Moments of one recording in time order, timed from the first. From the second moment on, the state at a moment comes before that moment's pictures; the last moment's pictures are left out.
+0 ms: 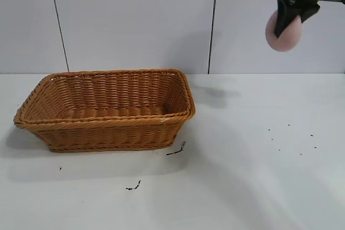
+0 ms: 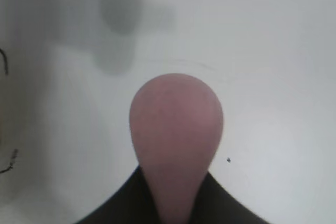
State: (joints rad) left arm -0.02 -0.01 -0.50 -0.04 1.07 0.00; right arm 0.14 2.09 -2.01 0.05 1.21 -0.02
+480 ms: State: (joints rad) left arm -0.02 -0.01 -0.50 -0.04 1.07 0.00; right arm 0.51 2.21 -2.20 0.06 1.19 -0.01
